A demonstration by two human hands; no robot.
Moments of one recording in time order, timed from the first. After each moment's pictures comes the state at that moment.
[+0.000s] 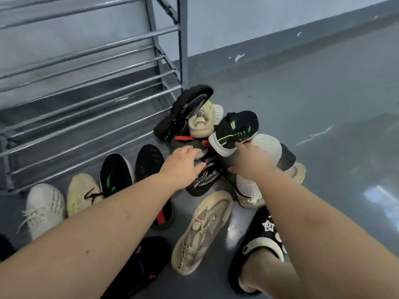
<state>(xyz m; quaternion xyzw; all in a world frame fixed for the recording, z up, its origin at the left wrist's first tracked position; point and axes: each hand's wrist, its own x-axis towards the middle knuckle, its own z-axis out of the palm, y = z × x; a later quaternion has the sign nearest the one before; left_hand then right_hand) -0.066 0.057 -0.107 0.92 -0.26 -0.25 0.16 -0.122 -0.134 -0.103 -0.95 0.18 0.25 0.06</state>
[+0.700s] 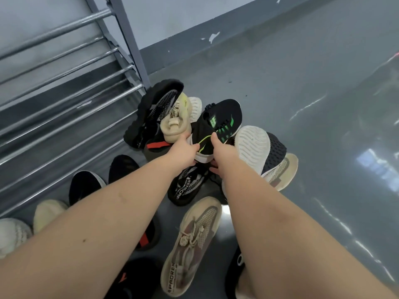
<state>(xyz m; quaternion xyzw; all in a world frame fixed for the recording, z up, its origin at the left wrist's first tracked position) -0.018 -0.033 -0.145 0.80 0.02 -0.39 0.47 -0.069 -0.128 -0.155 -0.51 0.57 0.07 0.64</state>
